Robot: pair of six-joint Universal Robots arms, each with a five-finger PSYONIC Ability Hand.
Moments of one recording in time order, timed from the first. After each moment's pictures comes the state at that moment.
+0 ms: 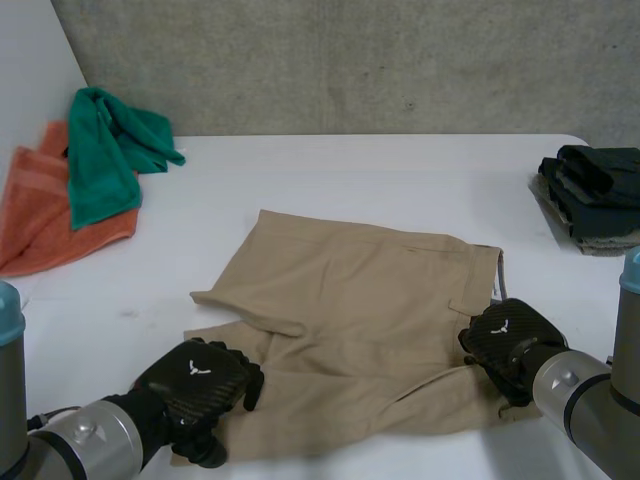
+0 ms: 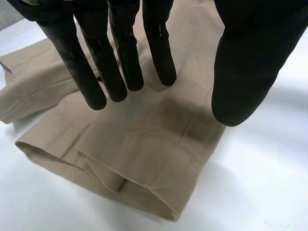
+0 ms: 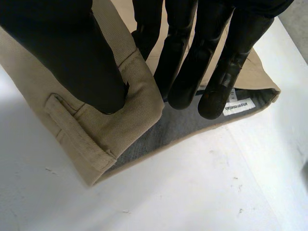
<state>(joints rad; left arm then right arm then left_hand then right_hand) 4.27 -1.57 -2.00 2.89 -1.31 3.54 1.91 -1.38 1.90 0.12 1.48 2.37 0.67 0.67 0.67 0.66 0.49 1.05 1.18 1.19 1.19 0.99</state>
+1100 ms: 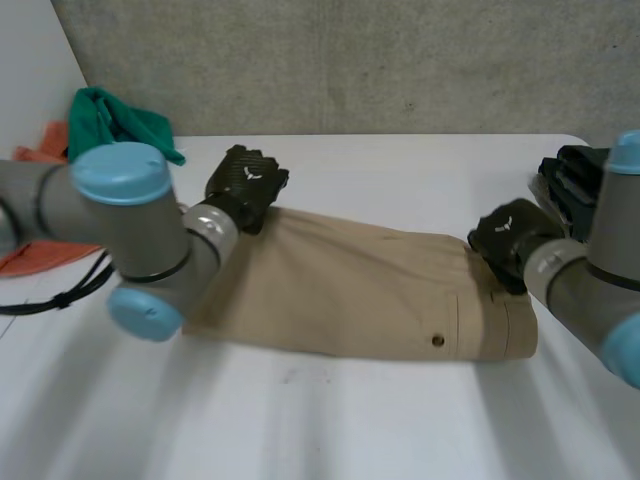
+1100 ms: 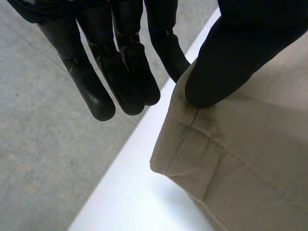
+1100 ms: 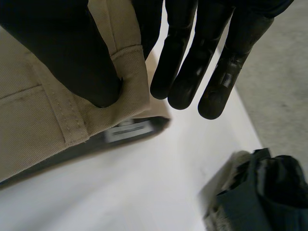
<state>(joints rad) 4.22 -2.22 -1.19 3.31 -1.46 3.74 1.91 -1.20 1.46 0.19 1.54 2.31 1.16 1.20 1.19 1.20 0.99 1.05 1.18 1.19 1.19 0.99</state>
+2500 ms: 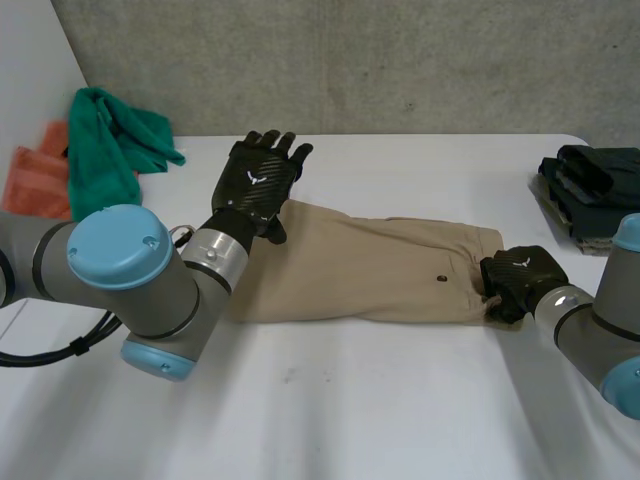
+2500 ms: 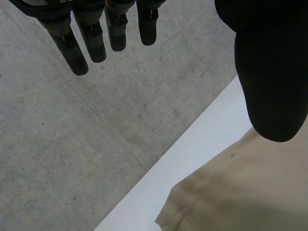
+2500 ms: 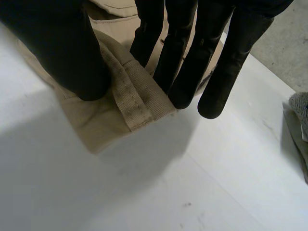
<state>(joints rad) 4.17 -2.14 -1.47 3.73 -1.47 3.52 1.74 -1.01 1.64 -0.17 1.39 2.63 0.19 0.21 0.22 0.21 0.05 0.90 1.18 1.17 1.19 0.93</state>
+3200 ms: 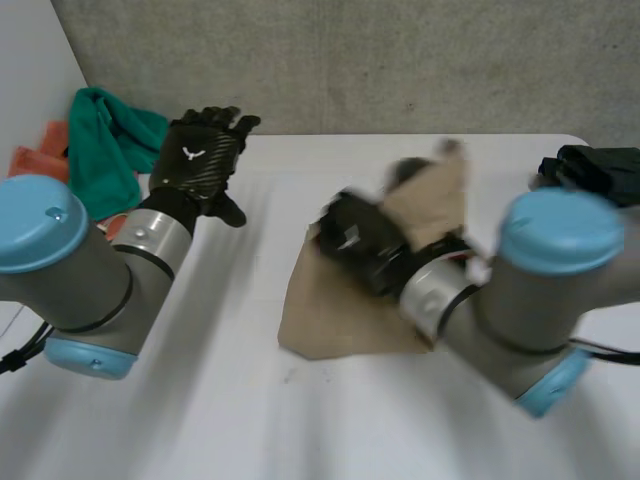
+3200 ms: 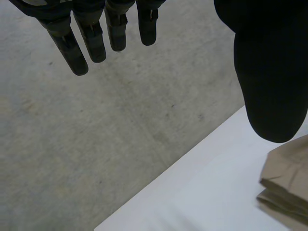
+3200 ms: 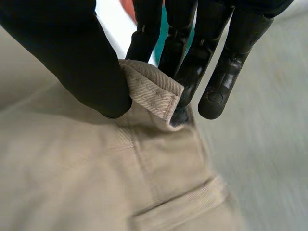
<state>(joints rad) 4.28 -1.92 -1.60 3.66 -1.47 3.38 2.15 -1.08 1.48 -0.27 1.14 2.06 0.19 0.21 0.22 0.21 0.05 1.04 1.18 1.20 1.19 0.98</state>
